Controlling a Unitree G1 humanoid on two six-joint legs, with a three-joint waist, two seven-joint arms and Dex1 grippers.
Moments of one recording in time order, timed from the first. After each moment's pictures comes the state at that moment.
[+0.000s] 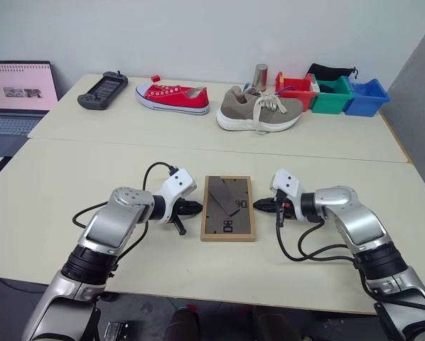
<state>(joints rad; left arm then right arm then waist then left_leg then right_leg) -0.52 0.63 -0.21 -0.07 -0.15 0.82 -0.95 -0.54 -0.51 0.24 0.02 0.10 0.54 1.04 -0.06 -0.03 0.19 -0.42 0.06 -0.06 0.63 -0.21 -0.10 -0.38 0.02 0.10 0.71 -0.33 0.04</state>
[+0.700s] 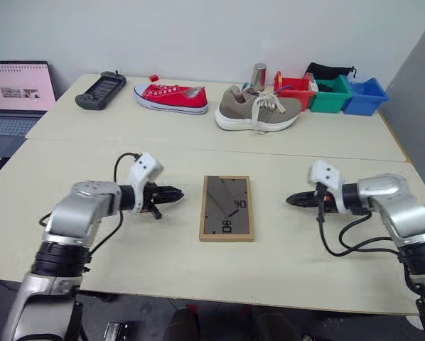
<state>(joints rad) -0.54 0.74 0.04 0.04 -0.39 0.90 -1.06 -0.57 -0.78 0.14 0.03 0.19 0.50 1.22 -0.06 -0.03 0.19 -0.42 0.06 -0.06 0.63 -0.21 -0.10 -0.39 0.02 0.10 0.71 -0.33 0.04</state>
